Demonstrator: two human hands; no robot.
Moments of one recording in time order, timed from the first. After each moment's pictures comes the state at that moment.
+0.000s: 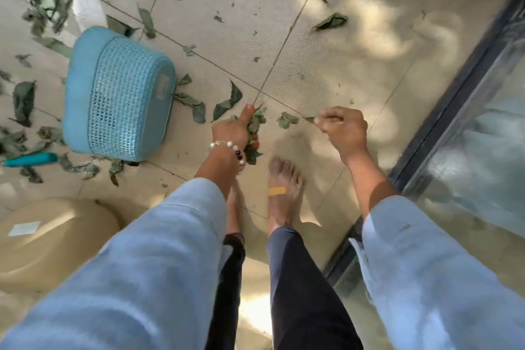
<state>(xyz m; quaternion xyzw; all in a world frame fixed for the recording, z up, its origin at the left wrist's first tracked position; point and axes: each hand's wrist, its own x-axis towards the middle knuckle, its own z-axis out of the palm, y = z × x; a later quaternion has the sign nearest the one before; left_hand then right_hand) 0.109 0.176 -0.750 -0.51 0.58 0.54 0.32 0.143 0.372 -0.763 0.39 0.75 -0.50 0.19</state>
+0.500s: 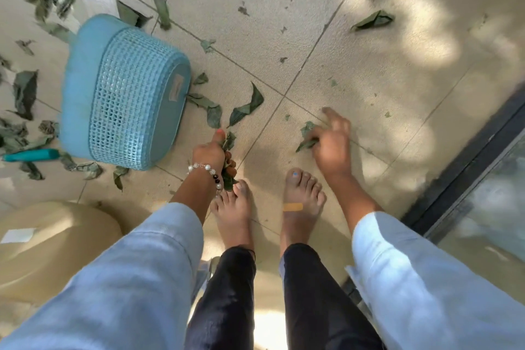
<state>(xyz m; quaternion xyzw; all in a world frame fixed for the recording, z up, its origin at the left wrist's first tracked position) 0.117 0.103 -0.803 -0.62 0.55 0.47 0.29 0.154 0.326 -0.862 0.14 0.93 -0.25 0.21</state>
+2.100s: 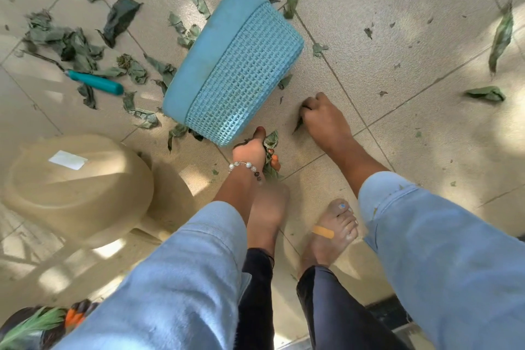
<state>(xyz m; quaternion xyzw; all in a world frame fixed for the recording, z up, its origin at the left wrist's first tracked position) 0.127 0.034 -0.798 -0.71 0.38 0.53 0.26 0.051 0.165 -0.874 -0.35 0.91 -0.06 0.23</state>
